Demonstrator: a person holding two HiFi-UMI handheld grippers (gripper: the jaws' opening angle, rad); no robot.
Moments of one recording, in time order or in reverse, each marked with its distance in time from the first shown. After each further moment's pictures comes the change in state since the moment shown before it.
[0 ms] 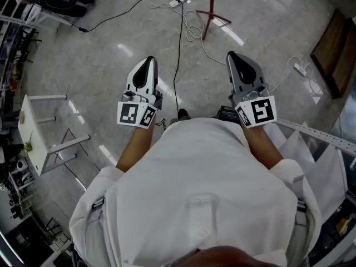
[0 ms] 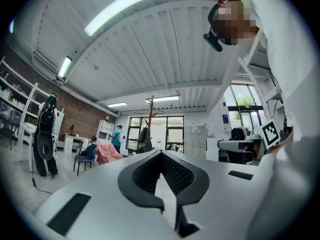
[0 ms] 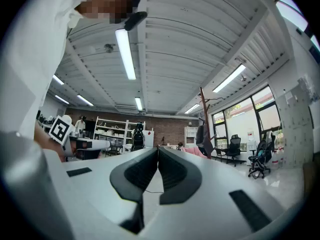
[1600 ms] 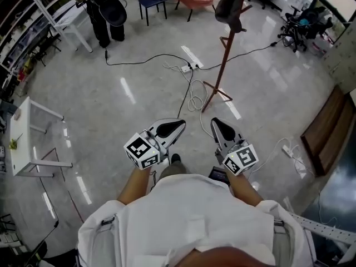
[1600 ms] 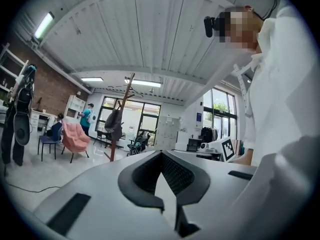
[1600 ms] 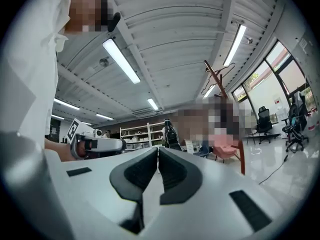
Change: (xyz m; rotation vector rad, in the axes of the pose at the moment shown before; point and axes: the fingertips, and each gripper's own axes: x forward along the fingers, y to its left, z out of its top) left arm 0.100 -0.055 -0.008 -0.096 0.155 -0.362; right arm 0.091 -0.040 -0.038 0.244 0.040 0.303
